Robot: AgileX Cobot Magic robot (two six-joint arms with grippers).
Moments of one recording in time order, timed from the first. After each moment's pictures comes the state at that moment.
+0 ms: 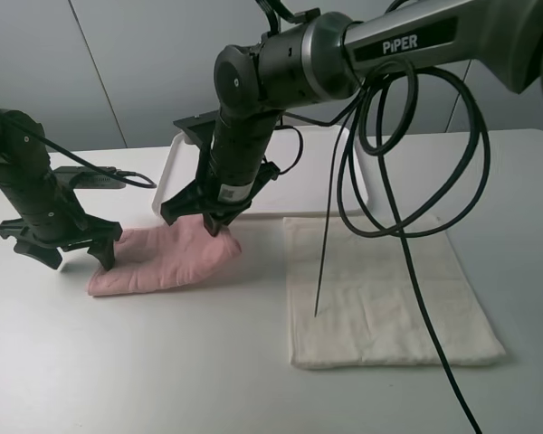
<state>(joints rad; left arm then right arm) -0.10 2.00 -1.03 0.09 0.66 -0.16 0.79 2.20 -1.64 0.23 0.83 -0.02</state>
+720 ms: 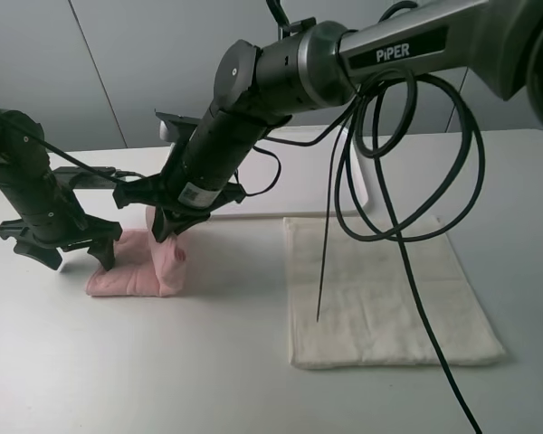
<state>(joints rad) -0.10 2.00 -1.03 0.08 0.66 -0.16 0.79 2.23 -1.64 0.68 0.77 -0.19</state>
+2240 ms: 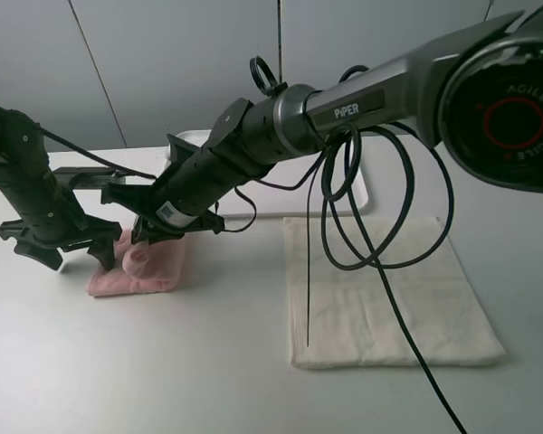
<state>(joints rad) -0.10 2.00 -1.03 0.03 0.66 -0.10 0.81 2.36 -1.64 1.06 0.56 -0.25</state>
